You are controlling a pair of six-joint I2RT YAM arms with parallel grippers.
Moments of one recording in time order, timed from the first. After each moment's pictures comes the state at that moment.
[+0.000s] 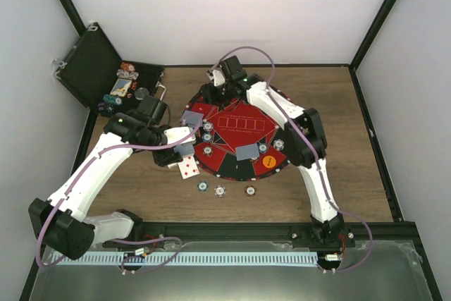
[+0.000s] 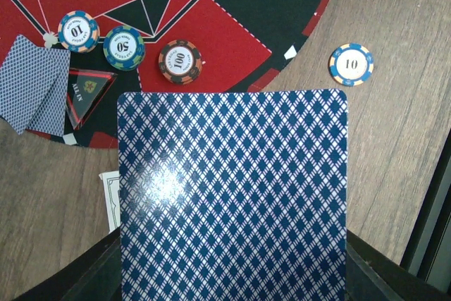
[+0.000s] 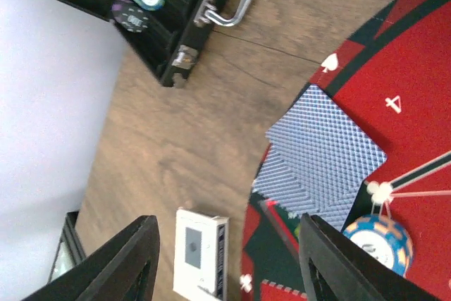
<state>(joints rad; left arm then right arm) -0.44 1.23 1.19 -1.17 0.25 0.79 0.58 2.30 2.05 -0.57 -0.59 0.49</state>
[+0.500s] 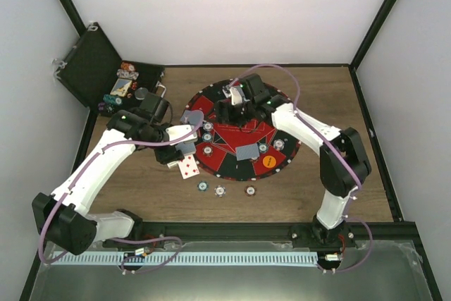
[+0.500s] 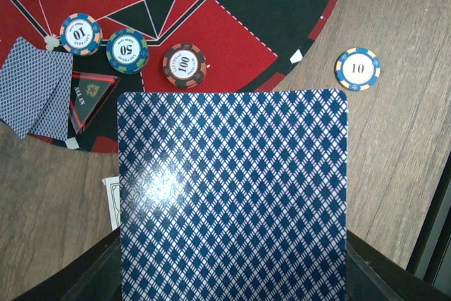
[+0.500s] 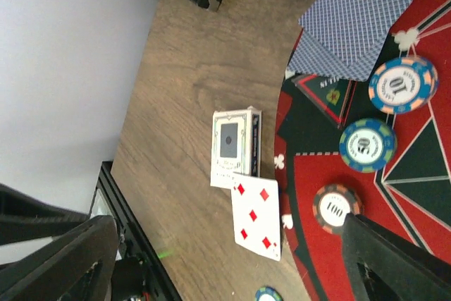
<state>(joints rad) -0.44 1.26 1.21 -1.15 0.25 0.79 0.59 1.79 1.41 -0.38 -0.63 0.55</state>
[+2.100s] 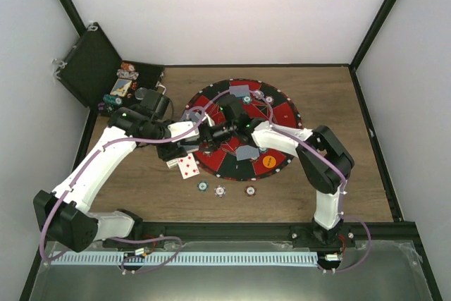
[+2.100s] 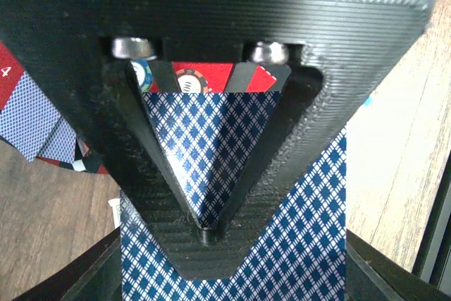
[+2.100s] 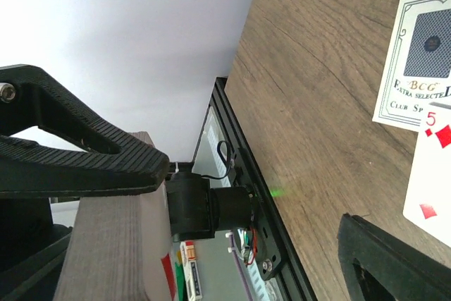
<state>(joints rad) -0.44 1.28 1.24 -1.14 0.29 0.79 0.76 1.87 1.24 0.10 -0.97 0.86</state>
